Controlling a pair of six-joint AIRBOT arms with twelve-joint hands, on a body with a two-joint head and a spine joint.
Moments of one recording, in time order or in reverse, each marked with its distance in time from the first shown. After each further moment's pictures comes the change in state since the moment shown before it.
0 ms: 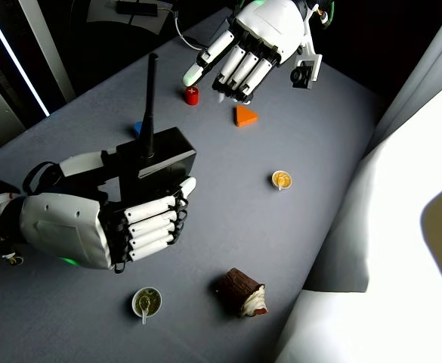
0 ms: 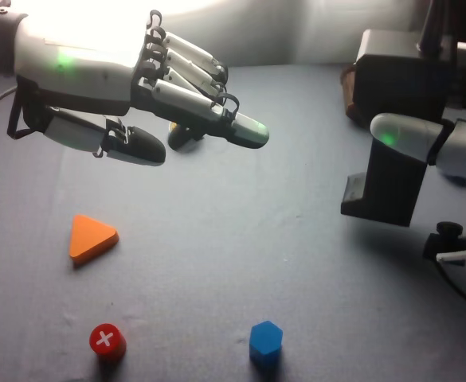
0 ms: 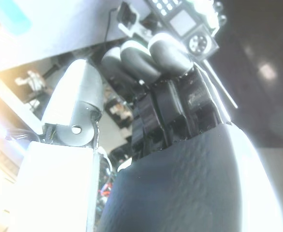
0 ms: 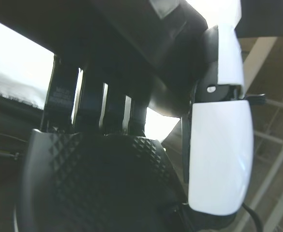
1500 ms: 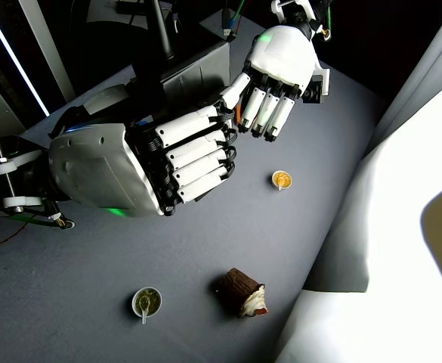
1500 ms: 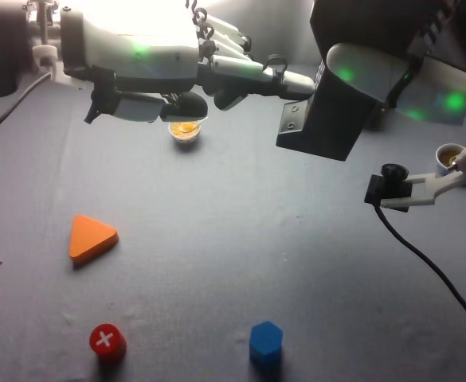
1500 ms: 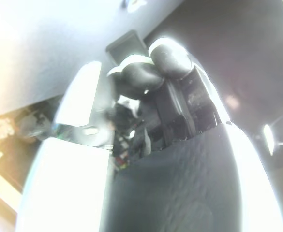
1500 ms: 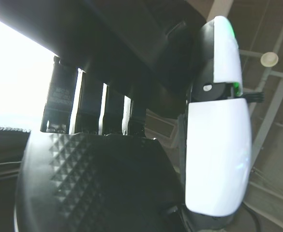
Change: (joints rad) left arm -0.006 -0.029 -0.093 -0.052 0.397 0.086; right arm 0.179 -0.060 0.030 -0.094 0.073 0.034
